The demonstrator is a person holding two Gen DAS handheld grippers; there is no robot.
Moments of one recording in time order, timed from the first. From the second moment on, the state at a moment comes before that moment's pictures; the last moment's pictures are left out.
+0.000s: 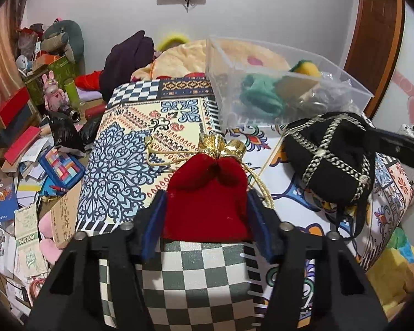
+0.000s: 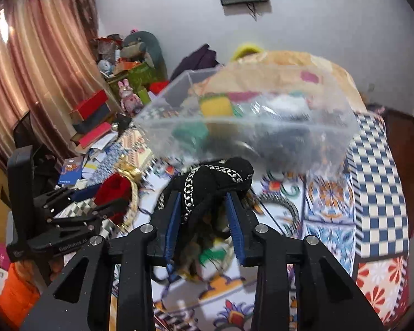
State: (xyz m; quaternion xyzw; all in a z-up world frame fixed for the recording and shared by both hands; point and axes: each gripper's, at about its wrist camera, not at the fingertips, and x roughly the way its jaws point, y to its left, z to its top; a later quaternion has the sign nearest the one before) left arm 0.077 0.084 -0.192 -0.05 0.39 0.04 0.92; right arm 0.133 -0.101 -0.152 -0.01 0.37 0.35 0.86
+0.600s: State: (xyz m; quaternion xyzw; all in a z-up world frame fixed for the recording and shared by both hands) left arm 0.062 0.079 -0.170 -0.07 0.37 0.02 0.93; right arm 0.125 -0.070 -0.147 -0.04 0.35 0.38 0.86
